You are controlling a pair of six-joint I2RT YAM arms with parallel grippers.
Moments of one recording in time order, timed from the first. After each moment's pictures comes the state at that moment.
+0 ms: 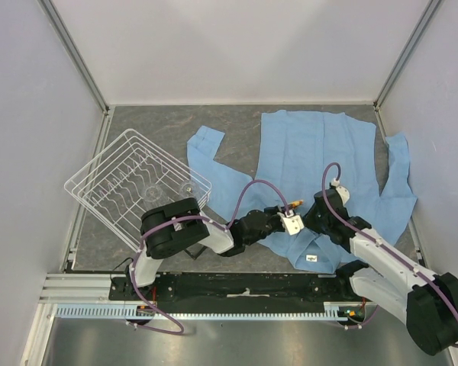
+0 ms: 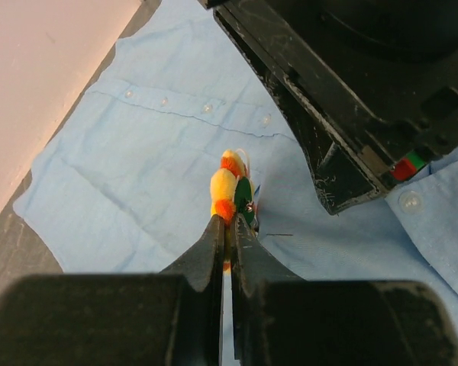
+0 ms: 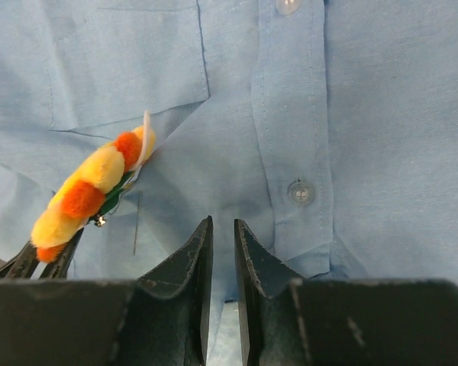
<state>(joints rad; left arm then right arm) -1.19 2.03 0.84 1.10 -0.19 0.52 0.41 0.95 0.39 -0.32 0.17 0.87</state>
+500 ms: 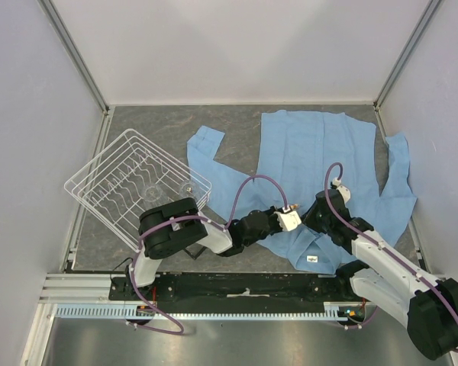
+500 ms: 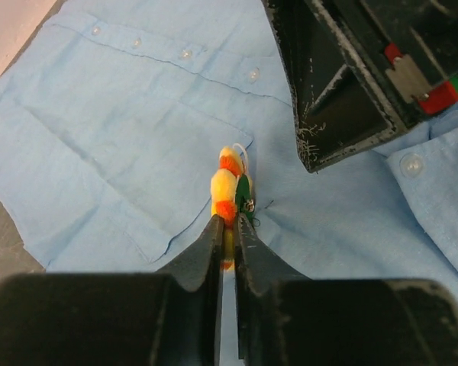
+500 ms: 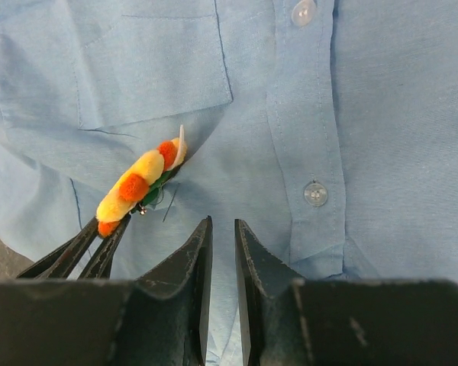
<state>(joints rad) -1.19 2.02 0.83 0.99 -0.21 0.40 0.41 0.90 0.38 -0.32 0.15 0.88</state>
